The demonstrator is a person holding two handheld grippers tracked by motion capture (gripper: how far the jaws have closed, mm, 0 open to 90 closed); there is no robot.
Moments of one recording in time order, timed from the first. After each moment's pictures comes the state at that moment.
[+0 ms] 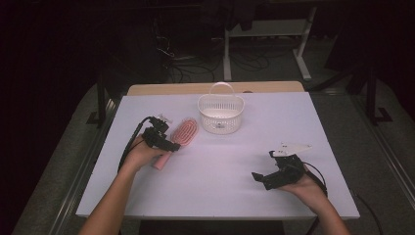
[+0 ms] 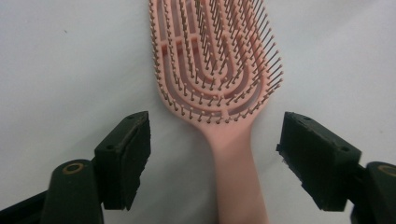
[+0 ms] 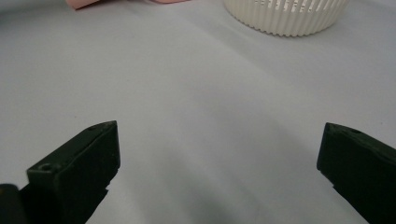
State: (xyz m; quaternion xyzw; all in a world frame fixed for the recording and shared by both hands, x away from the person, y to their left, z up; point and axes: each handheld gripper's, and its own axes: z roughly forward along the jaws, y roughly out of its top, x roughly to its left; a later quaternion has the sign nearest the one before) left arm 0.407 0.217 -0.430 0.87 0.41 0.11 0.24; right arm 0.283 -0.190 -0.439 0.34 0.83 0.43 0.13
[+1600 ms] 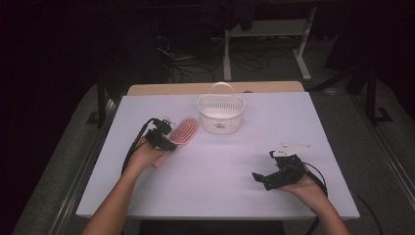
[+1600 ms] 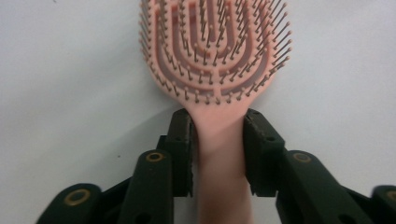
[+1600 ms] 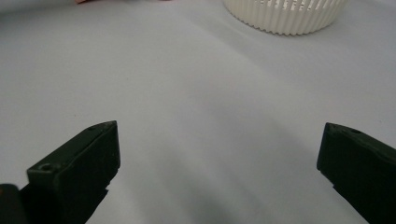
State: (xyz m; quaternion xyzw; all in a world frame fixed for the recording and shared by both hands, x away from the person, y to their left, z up) left arm 0.411 0.209 -0.438 0.88 0.42 0.11 0.19; right arm 0.283 -0.190 -0.439 0.34 0.83 0.42 0.13
